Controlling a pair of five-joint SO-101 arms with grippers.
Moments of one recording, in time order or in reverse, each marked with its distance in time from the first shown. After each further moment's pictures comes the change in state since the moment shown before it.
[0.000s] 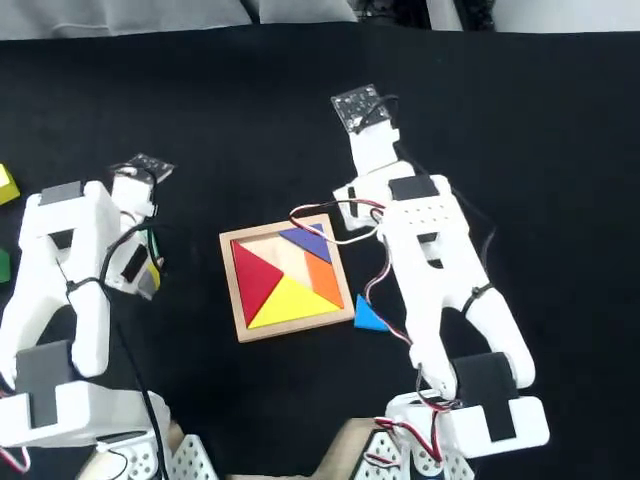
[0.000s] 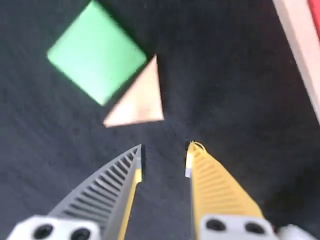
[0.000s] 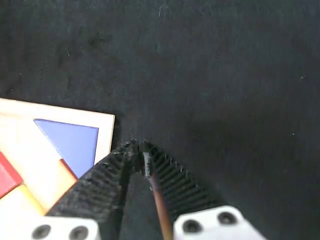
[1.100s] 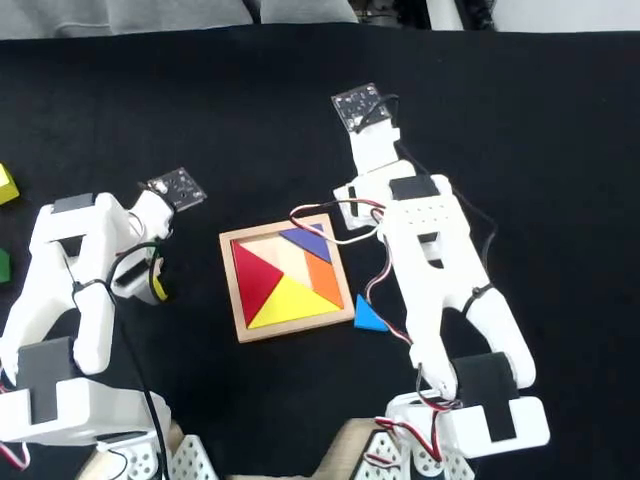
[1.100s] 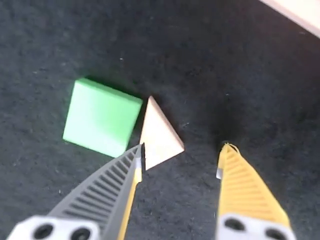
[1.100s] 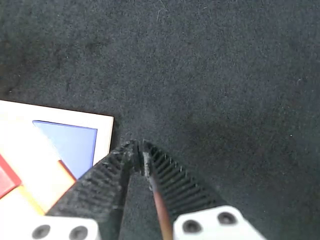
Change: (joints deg) left arm 1.1 1.0 5.5 -12.5 -24.2; right arm 0.3 0.0 0.2 0.0 0.0
